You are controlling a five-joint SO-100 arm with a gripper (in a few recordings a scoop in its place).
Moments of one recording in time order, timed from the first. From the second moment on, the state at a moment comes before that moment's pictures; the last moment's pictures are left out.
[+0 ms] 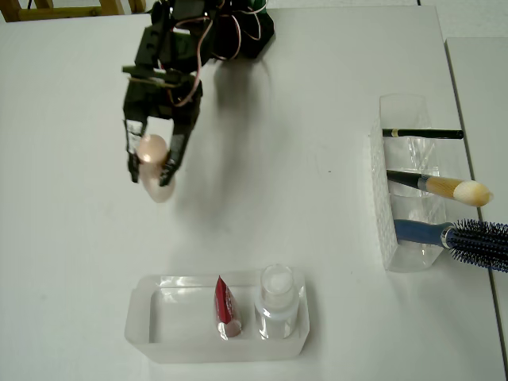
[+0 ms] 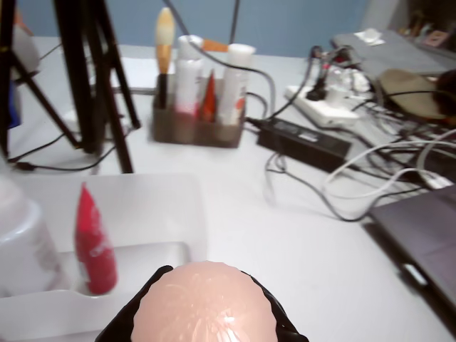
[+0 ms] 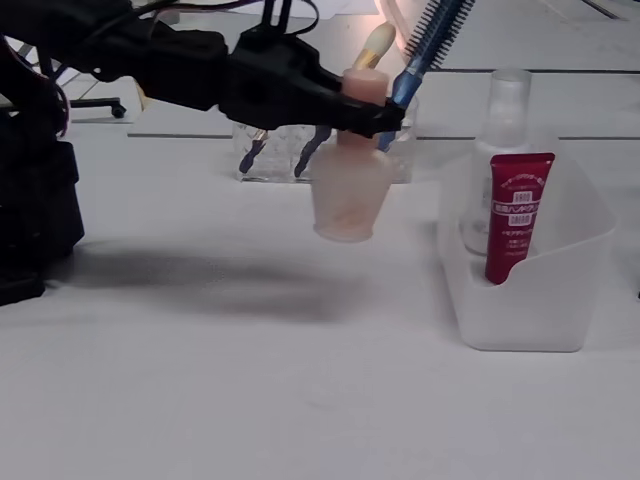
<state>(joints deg) 12.2 123.1 138.3 -10.0 -97.1</state>
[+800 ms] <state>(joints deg) 33.7 143.2 151.8 0.2 -100.5</state>
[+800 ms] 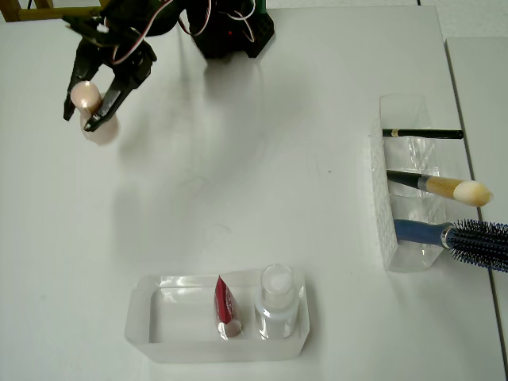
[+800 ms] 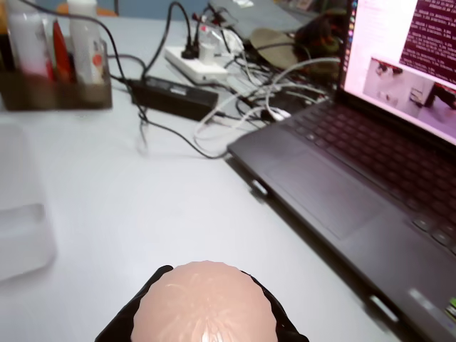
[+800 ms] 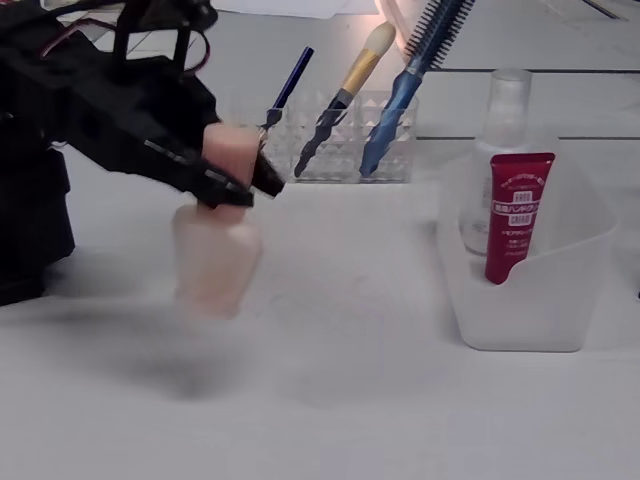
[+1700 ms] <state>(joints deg) 57.9 143.3 163.8 -21.1 -104.2</state>
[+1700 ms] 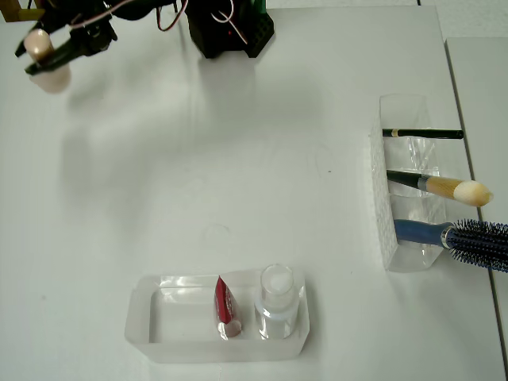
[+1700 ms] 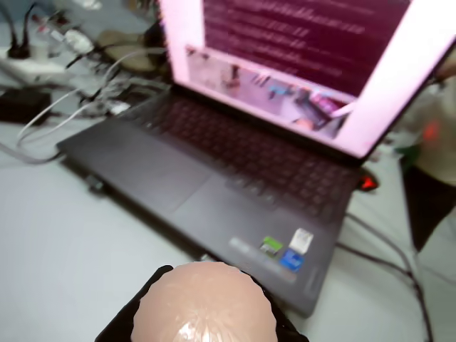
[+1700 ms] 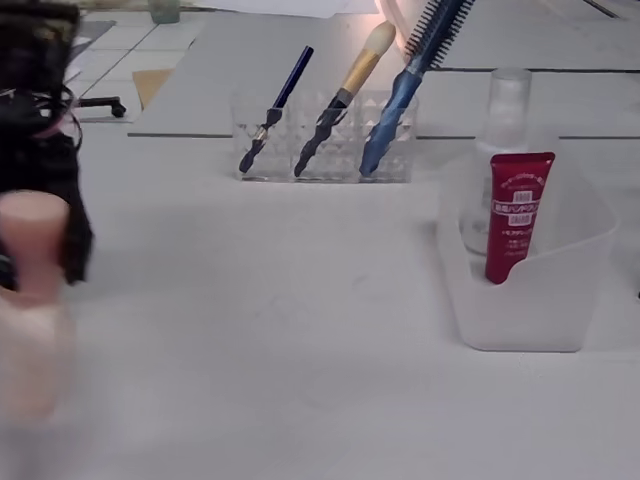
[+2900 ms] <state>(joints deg) 58.6 111.6 164.3 -44.3 -90.6</state>
